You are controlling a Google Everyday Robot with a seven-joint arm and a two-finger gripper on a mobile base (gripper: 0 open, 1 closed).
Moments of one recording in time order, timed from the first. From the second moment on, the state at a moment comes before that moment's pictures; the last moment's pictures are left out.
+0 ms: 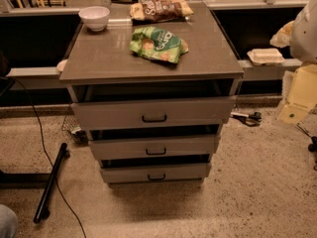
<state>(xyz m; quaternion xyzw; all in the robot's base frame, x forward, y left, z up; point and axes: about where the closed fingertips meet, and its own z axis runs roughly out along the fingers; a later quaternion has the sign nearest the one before) 0.438 -0.216 0.977 -0.60 0.78 -0.04 0.16</state>
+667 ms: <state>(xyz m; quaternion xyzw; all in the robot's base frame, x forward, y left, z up) 0.438 -0.220 0.956 -0.61 0.78 -0.04 0.15</state>
